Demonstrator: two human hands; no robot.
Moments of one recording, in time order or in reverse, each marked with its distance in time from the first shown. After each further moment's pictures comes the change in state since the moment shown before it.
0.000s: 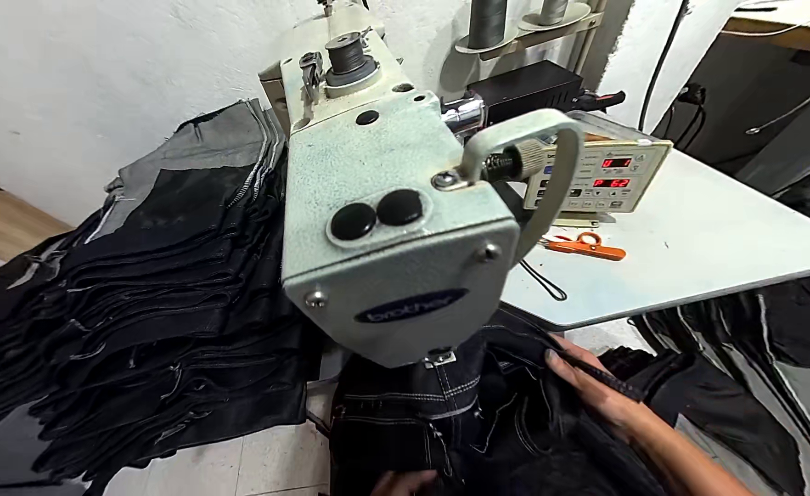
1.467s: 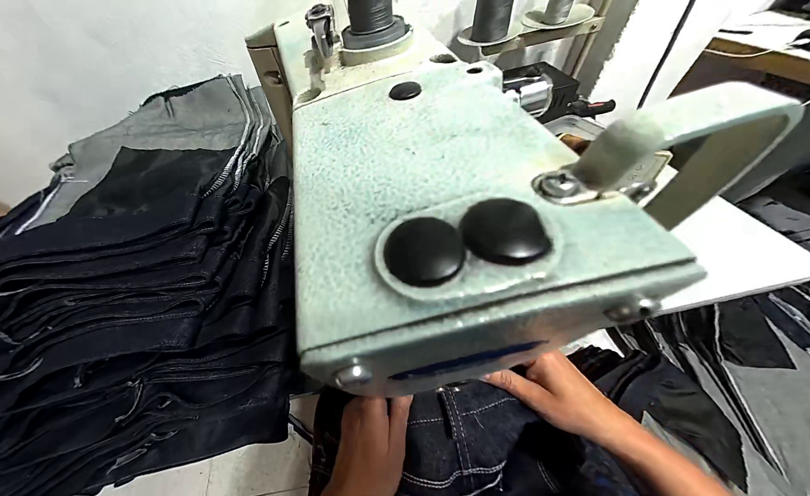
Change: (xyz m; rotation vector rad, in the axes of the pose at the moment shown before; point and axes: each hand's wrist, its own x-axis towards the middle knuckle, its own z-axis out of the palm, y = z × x) left_hand 0.107 0.014 -0.023 0.166 0.288 0.118; right_hand 0.022 -0.079 0.059 -0.496 -0.190 -0.605
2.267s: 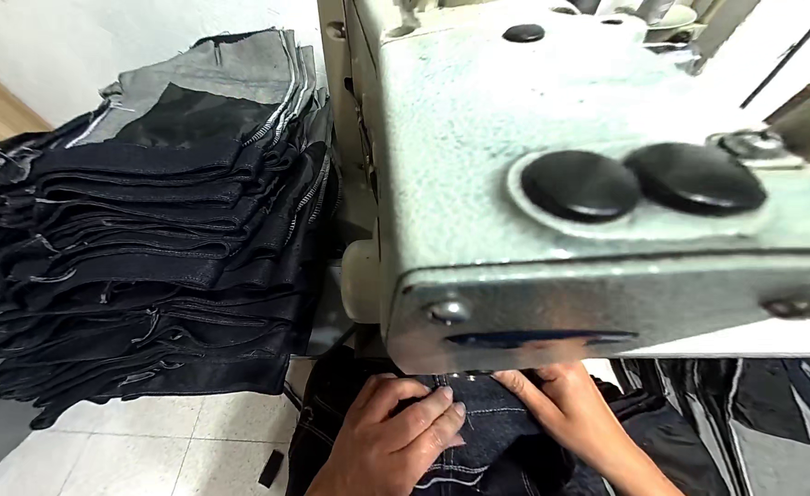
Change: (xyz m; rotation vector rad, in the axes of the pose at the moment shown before) left_hand -0.018 -0.007 0.009 0.197 0.187 0.681; right_hand -0.005 0.000 0.001 -0.131 0.065 -0.093
